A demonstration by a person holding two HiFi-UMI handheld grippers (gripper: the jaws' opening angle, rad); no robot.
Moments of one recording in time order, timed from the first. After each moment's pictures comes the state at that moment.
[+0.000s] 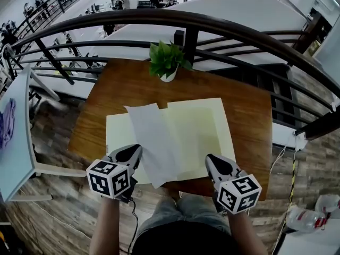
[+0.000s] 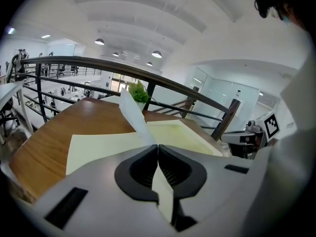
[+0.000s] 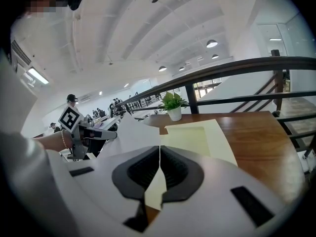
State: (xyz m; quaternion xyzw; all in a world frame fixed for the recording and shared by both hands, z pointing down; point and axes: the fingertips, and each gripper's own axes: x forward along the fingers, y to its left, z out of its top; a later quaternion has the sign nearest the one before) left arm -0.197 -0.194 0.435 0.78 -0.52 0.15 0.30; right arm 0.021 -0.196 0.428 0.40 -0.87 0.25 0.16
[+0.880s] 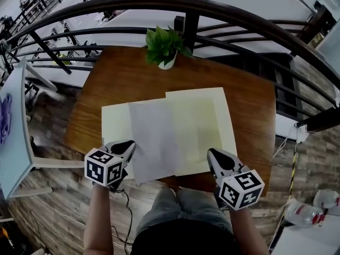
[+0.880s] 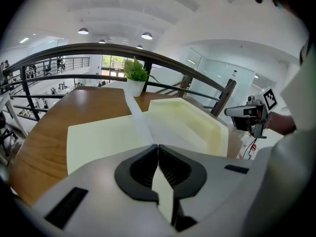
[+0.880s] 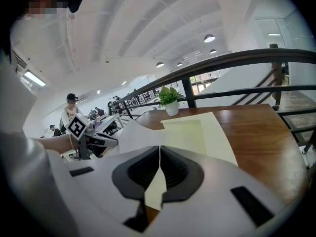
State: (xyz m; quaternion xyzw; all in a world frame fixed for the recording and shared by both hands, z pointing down) left arm -0.217 -0.195 0.500 0.79 -0.47 0.25 0.30; right arm 0.030 -0.205 0.448 0.39 -0.86 0.27 0.17
